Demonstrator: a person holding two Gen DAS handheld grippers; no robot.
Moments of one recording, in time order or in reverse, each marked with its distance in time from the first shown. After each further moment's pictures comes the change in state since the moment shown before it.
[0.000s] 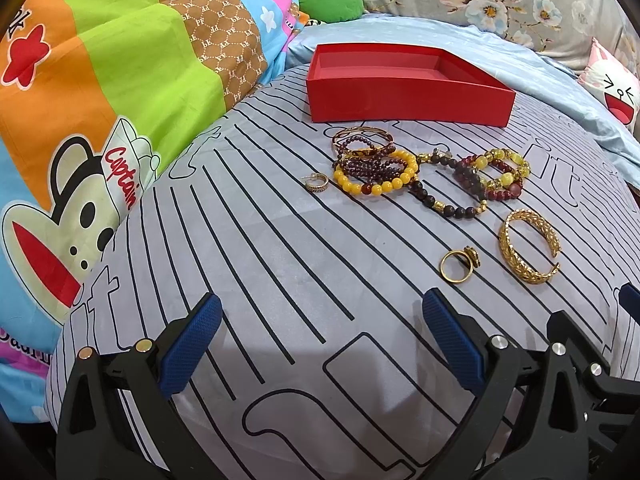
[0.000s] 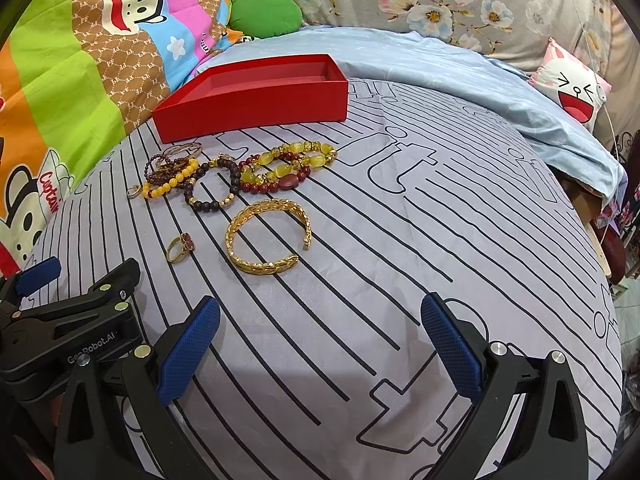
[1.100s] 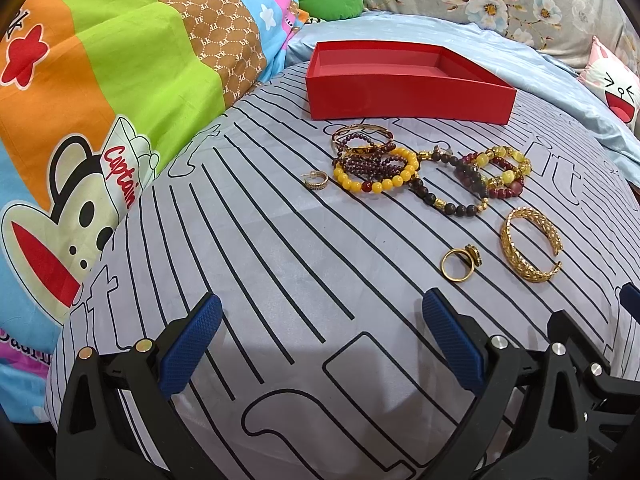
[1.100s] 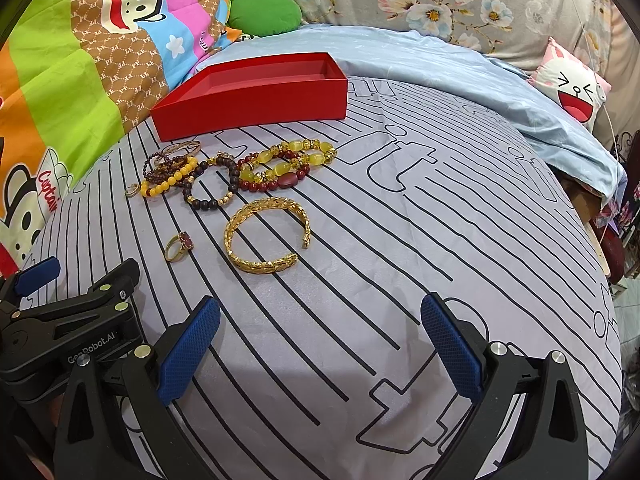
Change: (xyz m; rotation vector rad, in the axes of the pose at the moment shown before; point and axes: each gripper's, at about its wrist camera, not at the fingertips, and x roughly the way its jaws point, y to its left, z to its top) left arm 0.000 -0.001 -0.001 0.001 0.003 0.001; right arm 0.001 0.001 0.001 0.003 0.003 -0.001
